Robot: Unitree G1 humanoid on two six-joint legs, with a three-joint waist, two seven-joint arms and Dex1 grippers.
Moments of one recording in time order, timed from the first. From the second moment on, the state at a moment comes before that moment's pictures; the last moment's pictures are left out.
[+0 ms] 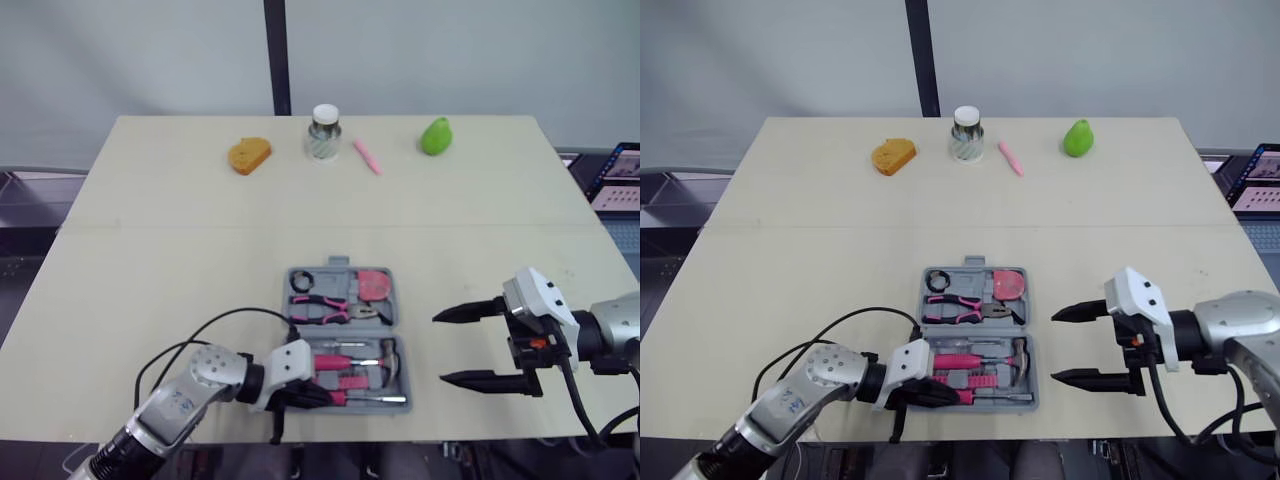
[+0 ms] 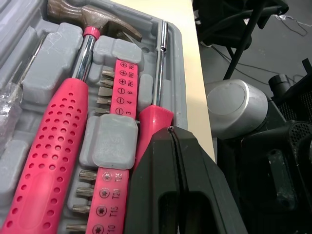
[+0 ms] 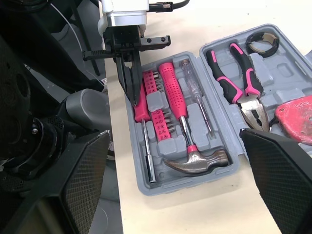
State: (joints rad) left arm -0.12 0.62 -0.45 -0.35 -0.21 0.48 -0.94; right arm 0.00 -1.09 -0.24 -0.51 0.71 0.61 1.27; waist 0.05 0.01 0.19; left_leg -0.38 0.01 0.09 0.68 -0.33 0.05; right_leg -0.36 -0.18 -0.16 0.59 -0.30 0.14
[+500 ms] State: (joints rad) left arm -0.13 0.61 -0.50 -0.35 -0.15 0.46 -0.93; right arm 0.01 -1.09 -0.24 -0.51 0.71 0.61 1.27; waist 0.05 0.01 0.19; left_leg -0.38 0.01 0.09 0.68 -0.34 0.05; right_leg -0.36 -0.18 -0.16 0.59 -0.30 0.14
